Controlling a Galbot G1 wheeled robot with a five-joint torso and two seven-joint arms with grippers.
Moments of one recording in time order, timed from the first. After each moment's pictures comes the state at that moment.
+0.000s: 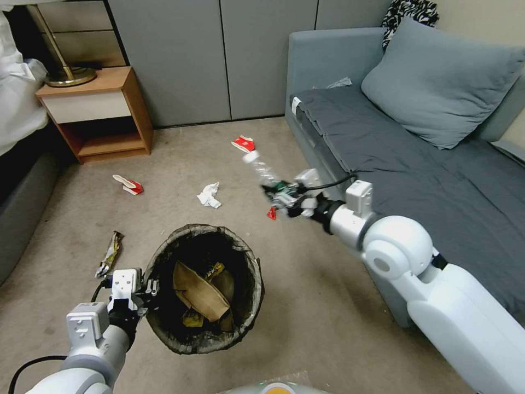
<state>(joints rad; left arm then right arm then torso) 1.85 -1.42 -0.77 -2.50 -0.27 0.64 -0.02 -0.76 1.00 -0.05 2.21 0.82 -0.63 0.02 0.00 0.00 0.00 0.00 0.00</state>
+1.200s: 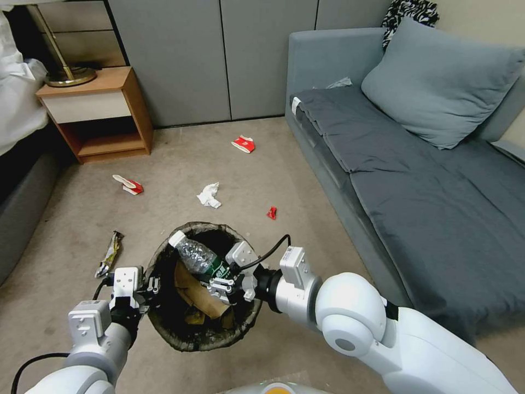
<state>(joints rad) 1.83 -1.43 -0.76 -2.50 -0.26 0.64 -0.02 -0.84 1.01 -0.33 2.27 0.78 -0.67 0.10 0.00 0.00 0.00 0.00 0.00</state>
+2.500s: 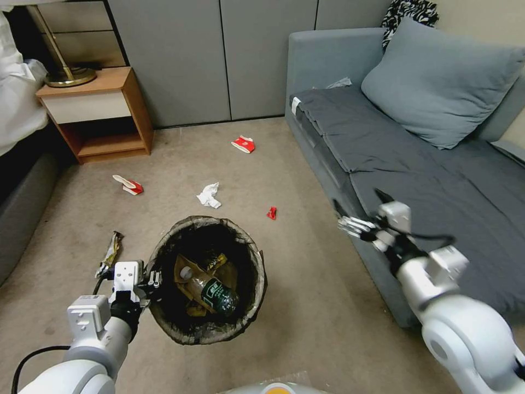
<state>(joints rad) 1.81 -1.42 -0.77 -2.50 -0.28 0.65 -0.01 -1.64 1.18 0.61 2.31 0.31 -0.18 0.05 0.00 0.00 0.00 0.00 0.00</state>
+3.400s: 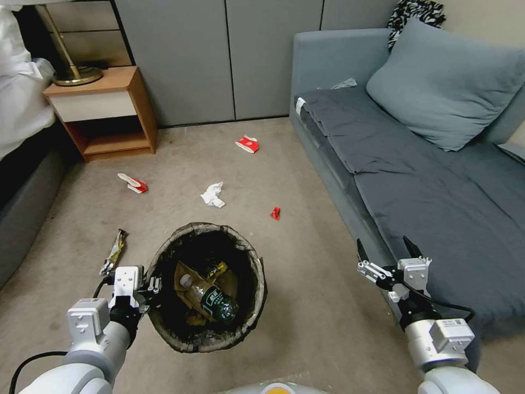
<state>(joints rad) 1.83 -1.42 -0.78 -2.50 -0.28 0.67 0.00 -1.78 1.38 0.61 2.28 0.11 -0.04 0.02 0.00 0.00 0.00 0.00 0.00</state>
